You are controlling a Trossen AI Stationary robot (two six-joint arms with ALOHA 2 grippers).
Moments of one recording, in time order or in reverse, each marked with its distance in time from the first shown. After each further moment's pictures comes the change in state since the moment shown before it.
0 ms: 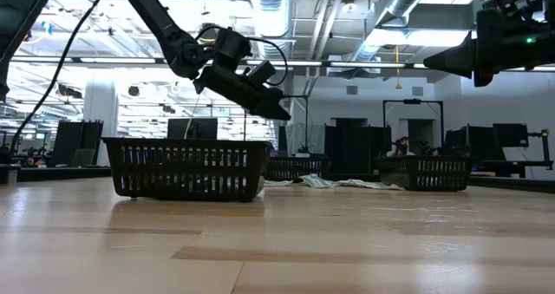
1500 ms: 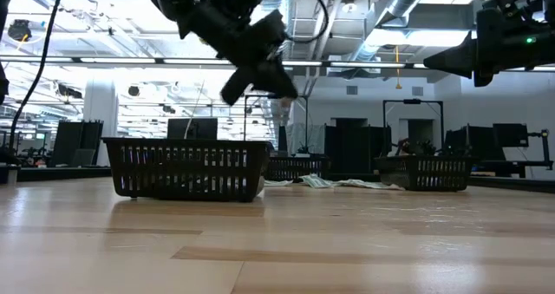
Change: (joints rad) left arm -0.370 -0.220 -0.001 -0.475 -0.161 0.715; right arm 0.000 0.000 0.000 0.000 0.000 0.000
